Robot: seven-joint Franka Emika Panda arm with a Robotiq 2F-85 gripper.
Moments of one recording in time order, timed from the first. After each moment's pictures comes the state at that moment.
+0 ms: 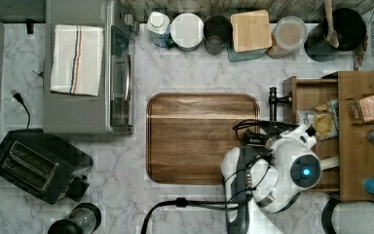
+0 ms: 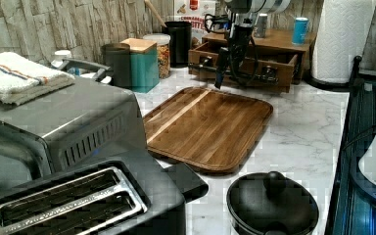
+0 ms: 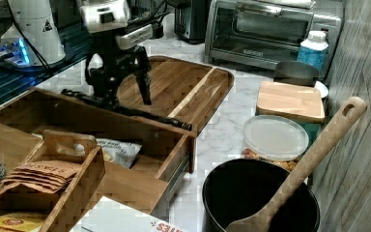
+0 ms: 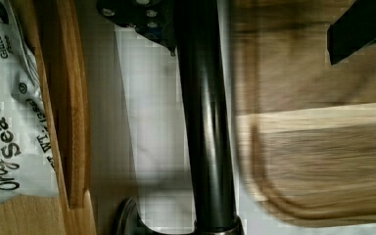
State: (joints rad) arm -0.33 0.16 -0.05 -2.50 0.29 1.26 -1.32
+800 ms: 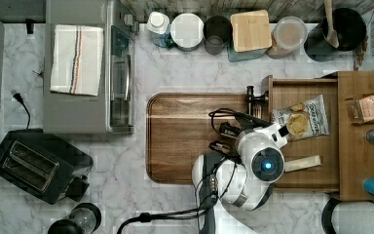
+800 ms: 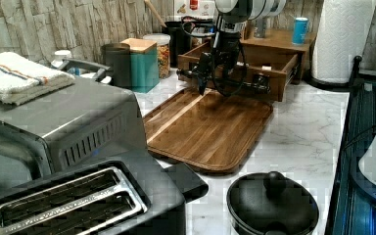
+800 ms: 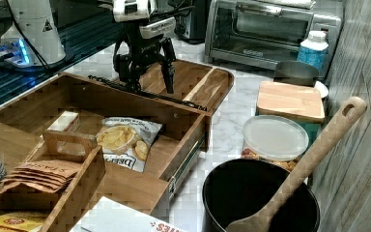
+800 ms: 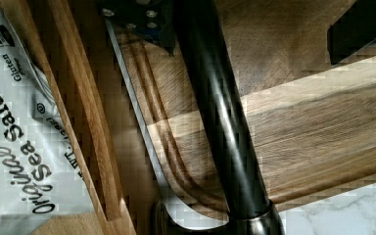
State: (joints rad) arm -0.20 0.14 -0.04 -2.54 0.20 1.30 -0.89
